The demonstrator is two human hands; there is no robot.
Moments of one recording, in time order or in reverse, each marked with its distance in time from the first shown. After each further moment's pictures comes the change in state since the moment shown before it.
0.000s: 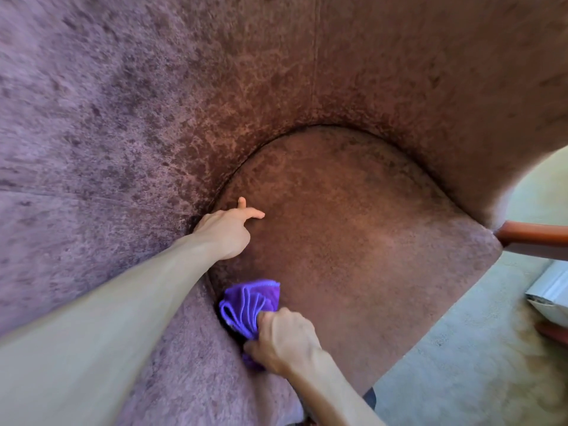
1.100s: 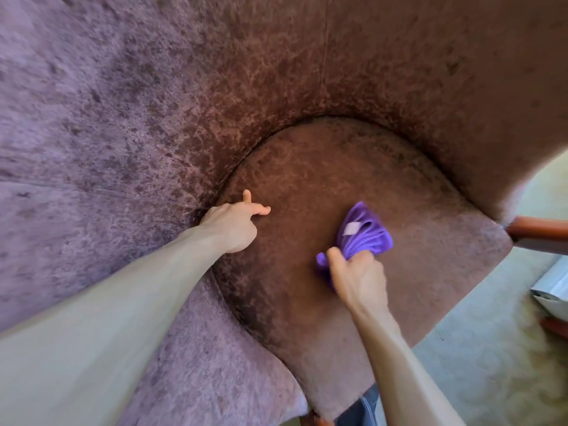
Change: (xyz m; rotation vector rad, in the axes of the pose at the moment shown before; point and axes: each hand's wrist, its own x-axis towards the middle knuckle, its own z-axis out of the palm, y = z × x) left_hand 0.007 -0.002 0.004 -0.008 -0.021 0.002; right_hand 0.016 0.070 -0.060 0.660 0.531 0.563
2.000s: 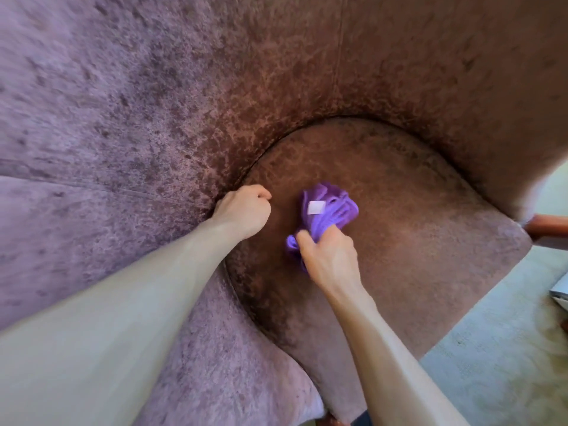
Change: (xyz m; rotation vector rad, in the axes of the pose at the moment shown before) left_hand -0.007 0.010 -0.019 -0.217 0.220 -0.101; right_hand -0.016 -0.051 0.029 -0.069 -0.079 -0.342
